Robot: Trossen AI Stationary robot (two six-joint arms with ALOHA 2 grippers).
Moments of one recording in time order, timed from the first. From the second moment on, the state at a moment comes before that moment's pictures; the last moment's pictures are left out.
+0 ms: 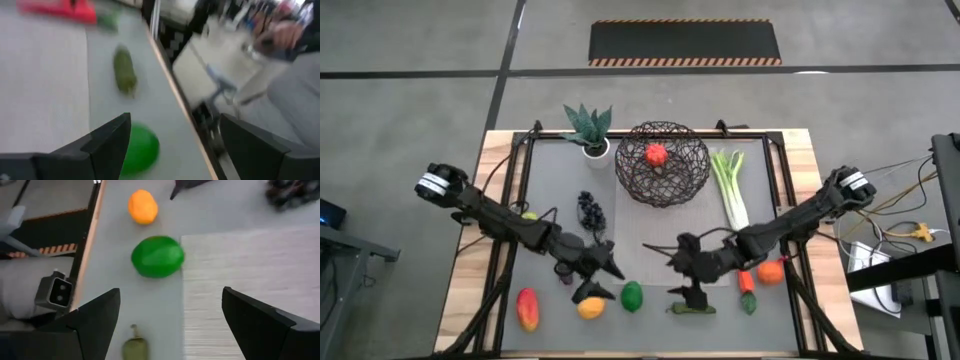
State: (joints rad) left arm -0.41 1.40 0.62 0.45 0.15 -0.47; right arm 0.47 1.57 1.09 -0.24 0.16 0.45
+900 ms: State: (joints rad) left arm -0.71 1.40 0.81 -0.19 -0.10 -0.43; right arm 0.53 2.08 1.74 -0.78 0.23 1.39
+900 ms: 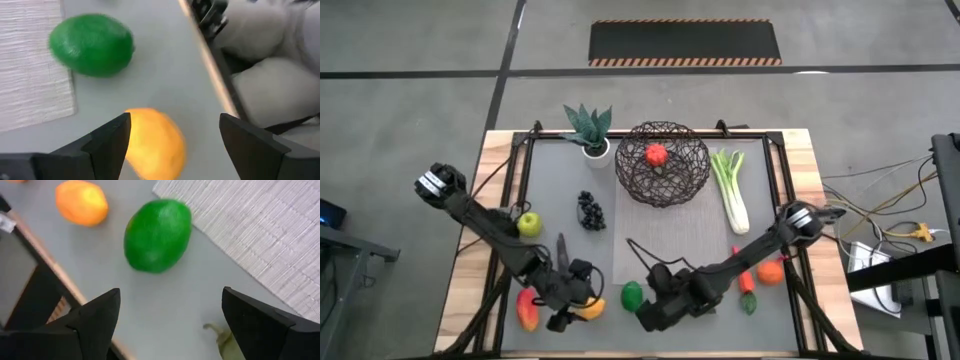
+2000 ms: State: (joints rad) left arm -0.78 1.20 0.78 -0.40 -0.38 -0.41; right arm 0.45 2.48 2.32 -1.18 0.24 1.39
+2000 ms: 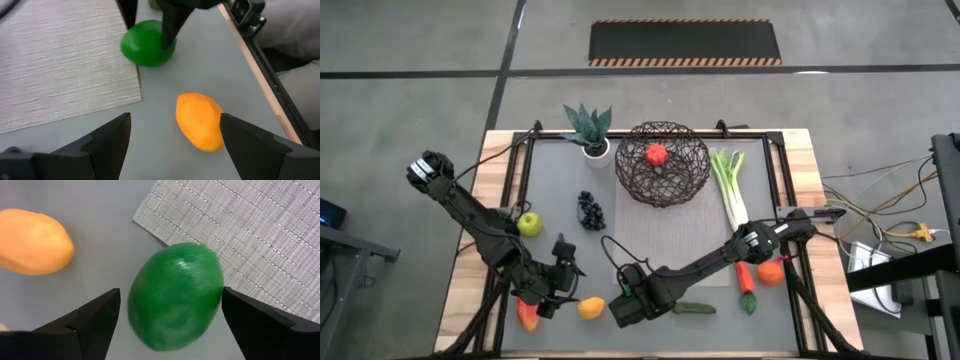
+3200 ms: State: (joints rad) left arm -0.79 1.20 0.78 -0.28 -0.50 -0.46; right arm 0.42 2.27 2.36 -1.47 0.21 1.00
